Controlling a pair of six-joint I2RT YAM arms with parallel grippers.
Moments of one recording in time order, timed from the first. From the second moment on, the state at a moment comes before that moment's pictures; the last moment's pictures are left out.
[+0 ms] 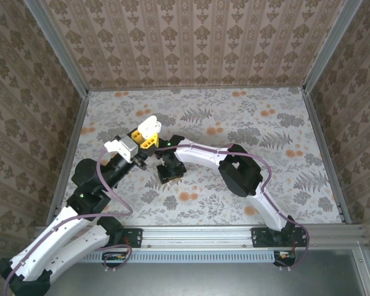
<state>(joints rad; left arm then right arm) -0.77 0.59 0.68 0.20 0.12 0.17 0.93 2.31 1.88 -1.01 -0.15 0.54</state>
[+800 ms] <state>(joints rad) -0.77 0.63 0.68 0.21 0.12 0.17 0.93 2.22 1.74 -0.97 -0.09 0.56</state>
